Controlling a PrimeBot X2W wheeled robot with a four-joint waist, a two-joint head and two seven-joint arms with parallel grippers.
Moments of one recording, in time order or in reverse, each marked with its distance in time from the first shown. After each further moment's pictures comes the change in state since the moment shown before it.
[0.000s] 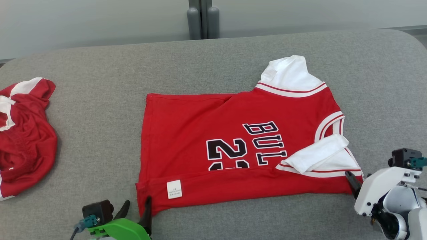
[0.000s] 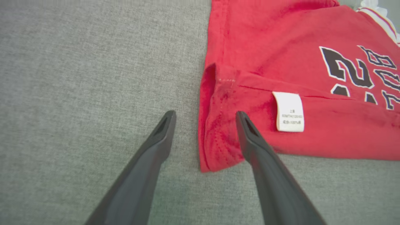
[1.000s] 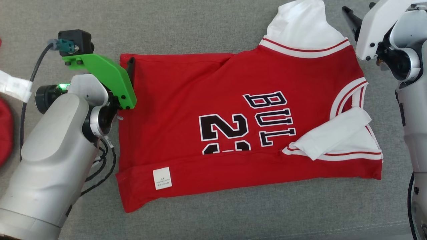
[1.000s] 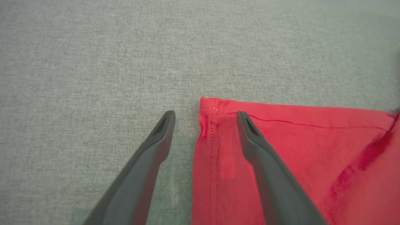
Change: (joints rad) left arm -0.795 -0.013 -0.029 0.275 0.036 -0.045 0.431; right arm -0.858 -0.206 0.289 0.325 0.027 0.000 0.048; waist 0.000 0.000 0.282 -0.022
